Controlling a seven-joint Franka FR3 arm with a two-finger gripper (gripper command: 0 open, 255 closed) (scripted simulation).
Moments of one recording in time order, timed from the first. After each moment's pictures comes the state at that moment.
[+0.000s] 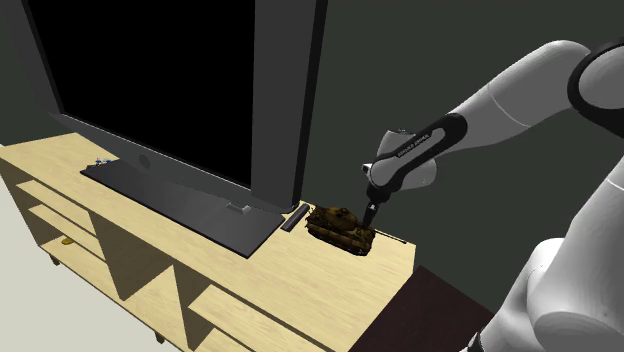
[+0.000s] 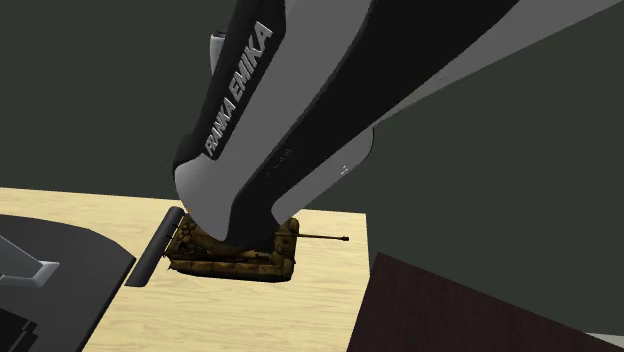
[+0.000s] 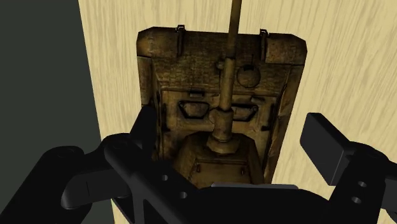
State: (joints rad) arm 0.08 0.00 -0.41 -2.55 0.02 2.61 -0.70
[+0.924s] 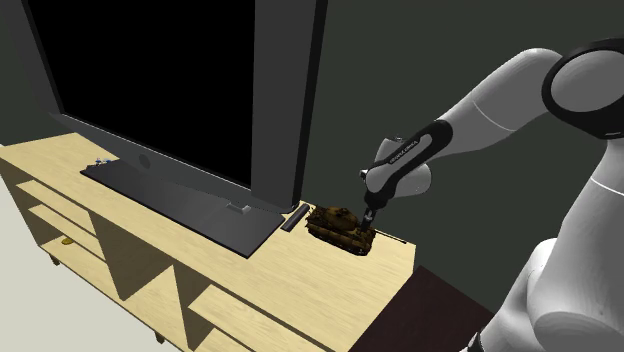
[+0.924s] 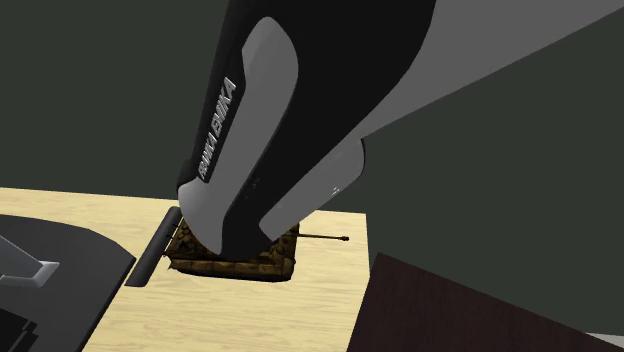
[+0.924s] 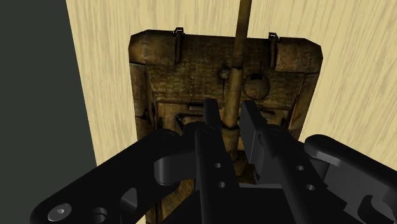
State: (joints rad) arm 0.08 0.08 -0.40 -2.55 0.08 2.68 -0.75
